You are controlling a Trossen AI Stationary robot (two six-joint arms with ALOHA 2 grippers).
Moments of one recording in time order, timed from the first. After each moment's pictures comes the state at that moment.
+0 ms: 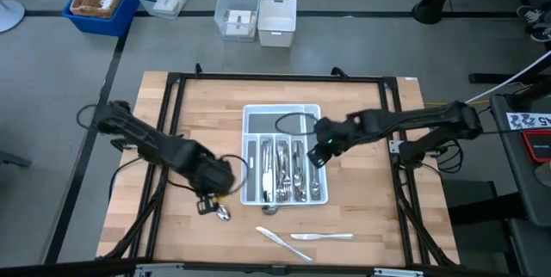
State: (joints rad) left arm -0.46 1.54 1.48 -1.40 0.08 -0.80; right arm 0.09 1.44 1.29 -0.94 -0.01 0.96
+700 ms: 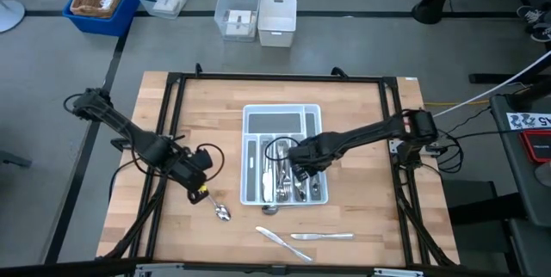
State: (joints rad) left arm -0.56 1.18 0.99 -1.10 -0.14 -1.10; right arm 0.12 1.86 1.29 -0.94 -0.01 1.13
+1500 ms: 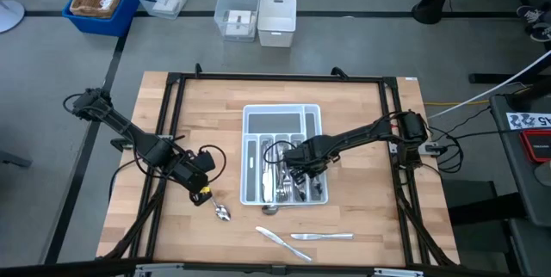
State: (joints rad) left arm -0.56 1.18 0.95 -0.98 -0.14 -1.13; right arm 0.12 1.97 1.29 -0.91 -0.06 1.11
